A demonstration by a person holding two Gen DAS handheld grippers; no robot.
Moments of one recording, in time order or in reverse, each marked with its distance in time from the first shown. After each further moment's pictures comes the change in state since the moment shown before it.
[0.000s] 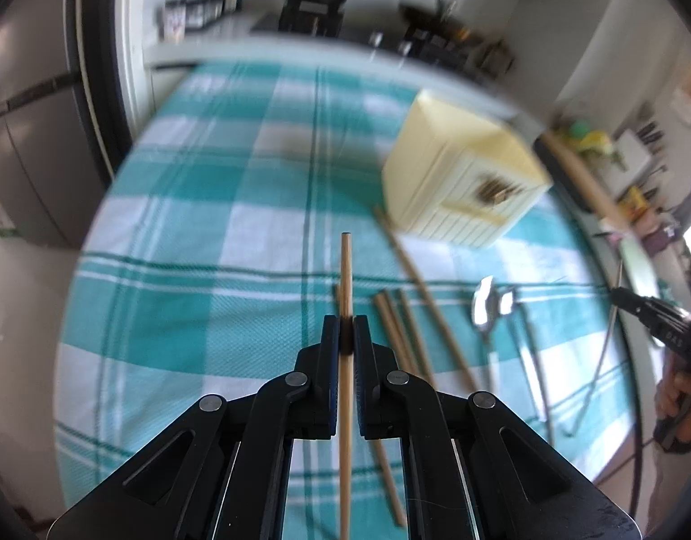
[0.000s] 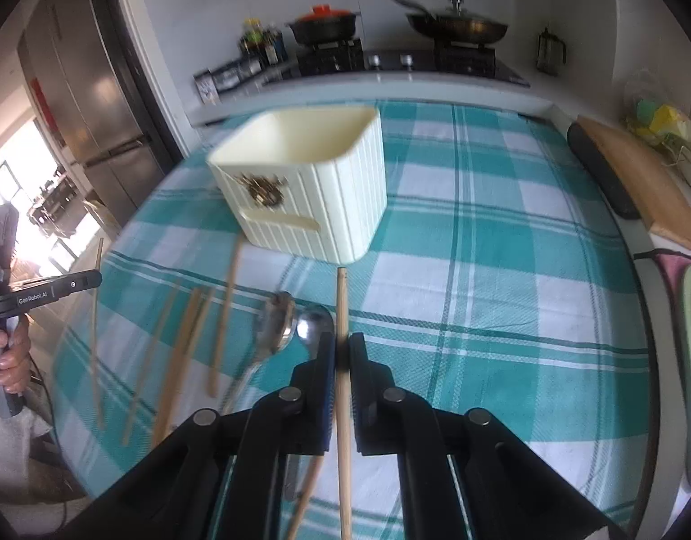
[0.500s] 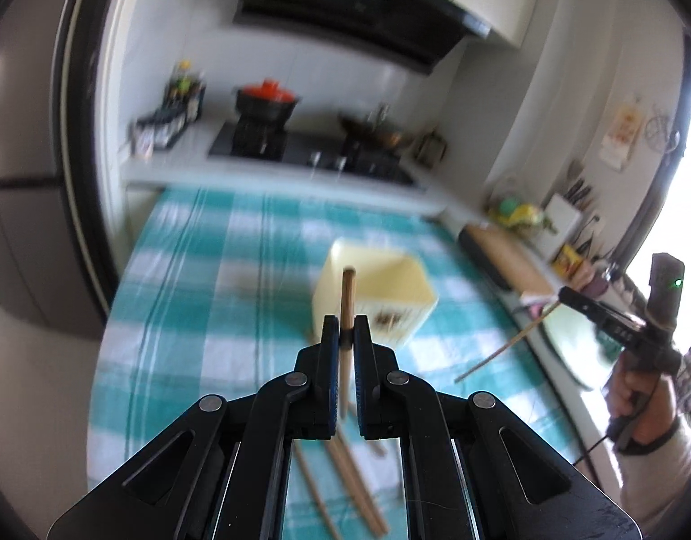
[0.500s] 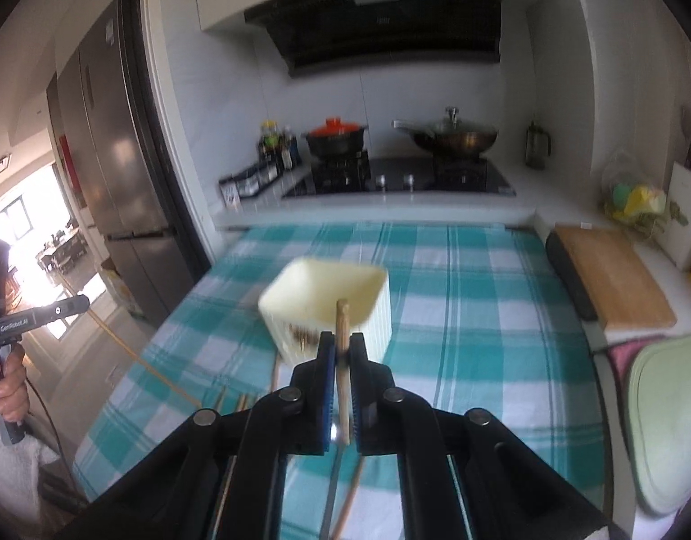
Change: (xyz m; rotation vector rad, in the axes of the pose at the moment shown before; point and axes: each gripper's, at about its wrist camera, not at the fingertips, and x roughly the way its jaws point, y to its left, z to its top) left arm -0.119 -0.043 0.069 0.067 -0.277 -0.137; right arm -0.105 0.015 0.072 -0.004 -0.313 -0.002
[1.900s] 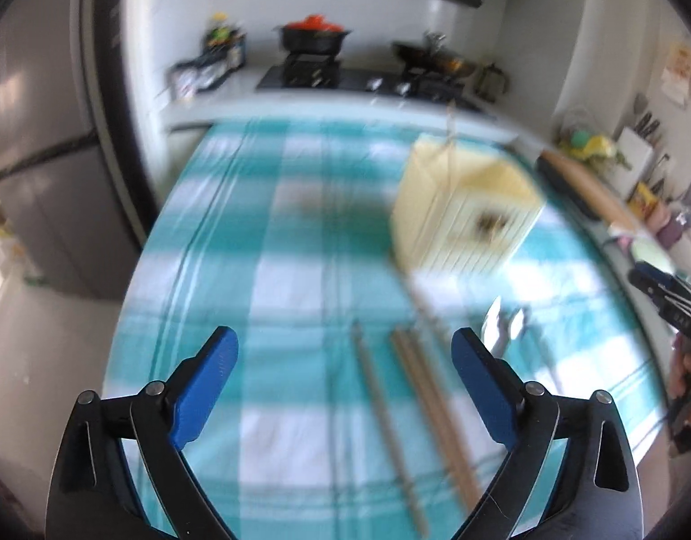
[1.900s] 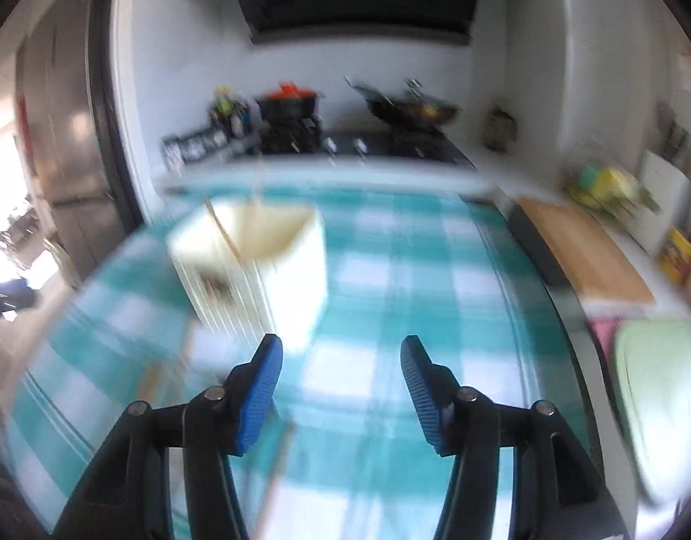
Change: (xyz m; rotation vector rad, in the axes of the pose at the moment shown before) left arm 0.068 0.047 -0.118 0.027 0.172 0.254; right arm 0.062 -0.035 -0.098 -0.042 0.102 -0.206
